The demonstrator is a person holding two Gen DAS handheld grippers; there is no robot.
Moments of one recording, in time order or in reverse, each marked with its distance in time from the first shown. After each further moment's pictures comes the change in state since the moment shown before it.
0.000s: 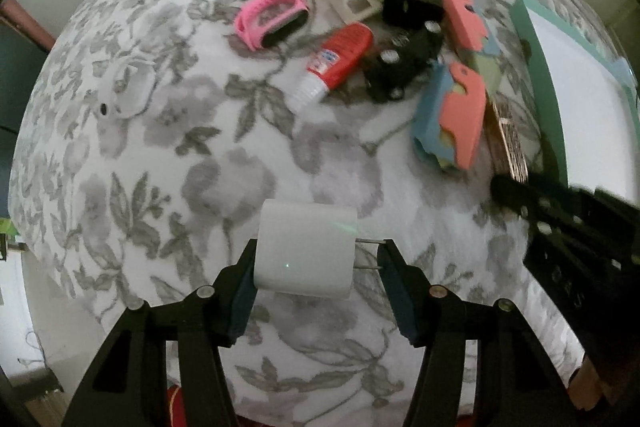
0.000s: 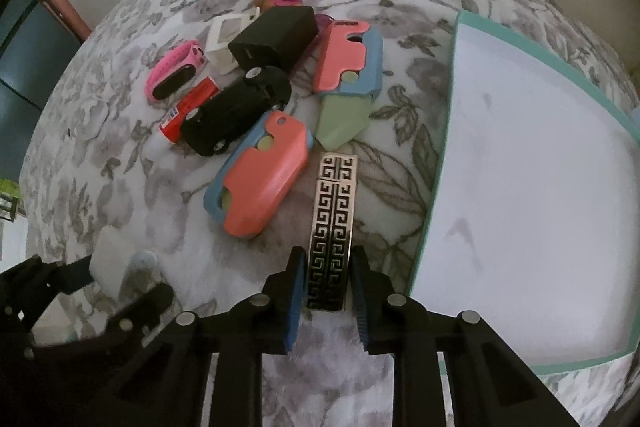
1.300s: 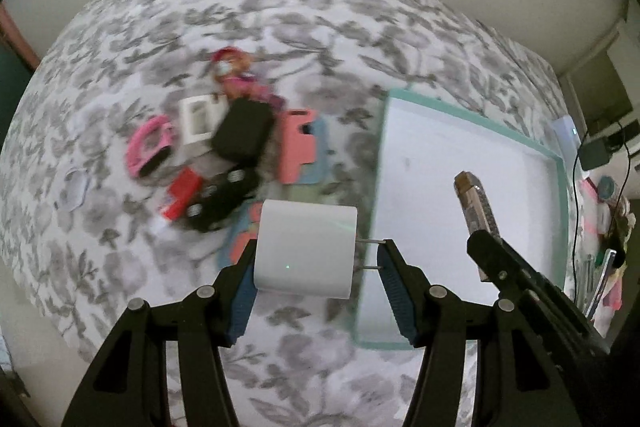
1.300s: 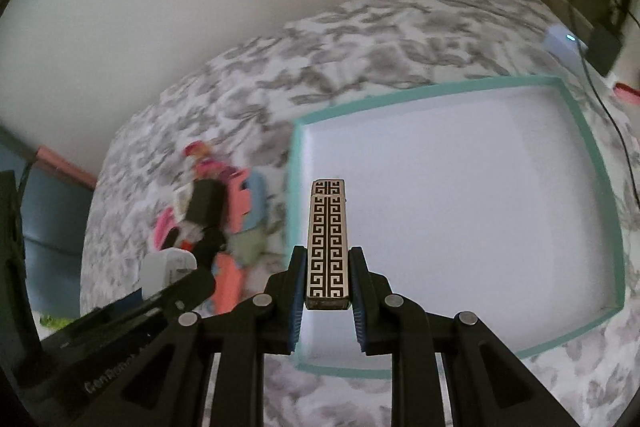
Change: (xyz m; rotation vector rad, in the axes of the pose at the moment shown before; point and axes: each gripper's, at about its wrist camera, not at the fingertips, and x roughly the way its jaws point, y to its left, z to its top) left arm -0.063 -0.123 0.080 -0.017 -0.114 -0.131; right arm -0.090 -0.131 0.012 0.410 -0.210 0.084
